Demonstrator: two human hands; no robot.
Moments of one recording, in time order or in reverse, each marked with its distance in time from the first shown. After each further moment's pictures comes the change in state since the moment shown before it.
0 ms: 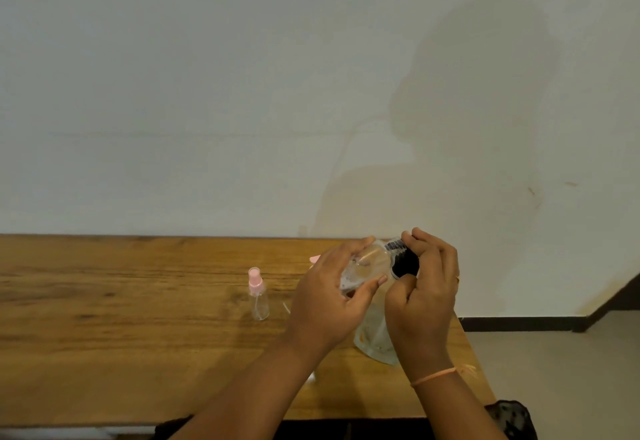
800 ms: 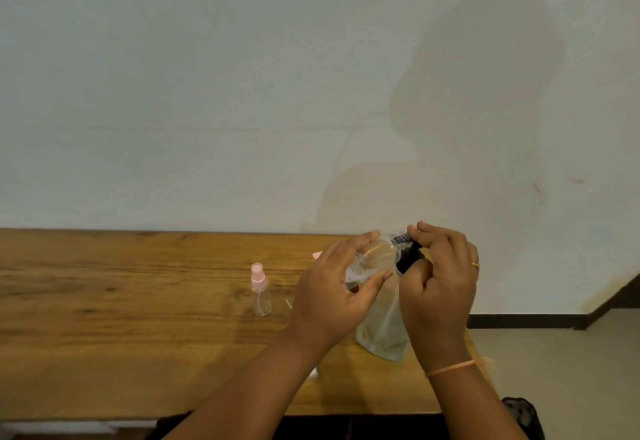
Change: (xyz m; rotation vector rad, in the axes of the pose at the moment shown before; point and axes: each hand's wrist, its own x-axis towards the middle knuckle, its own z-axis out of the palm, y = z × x) left_hand 0.001 0.001 -0.002 0.046 0.046 0.038; right_hand 0.011 -0.002 -0.006 -0.087 0.057 -0.098
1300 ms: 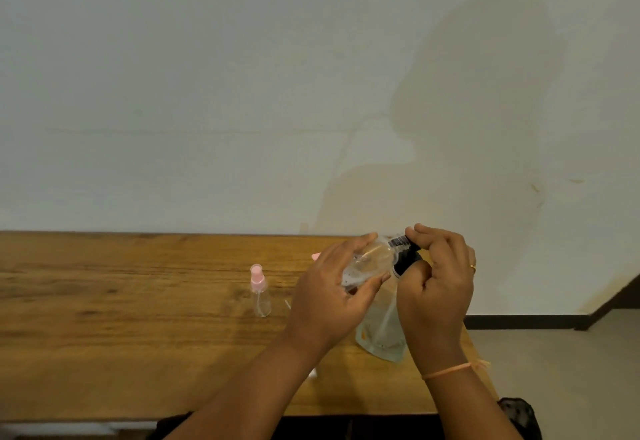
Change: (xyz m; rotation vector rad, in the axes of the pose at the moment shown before) left_hand -0.001 -0.001 0.001 -0.020 -0.015 -0.012; right_hand -0.001 -0.001 0.000 0.086 0.000 0.079
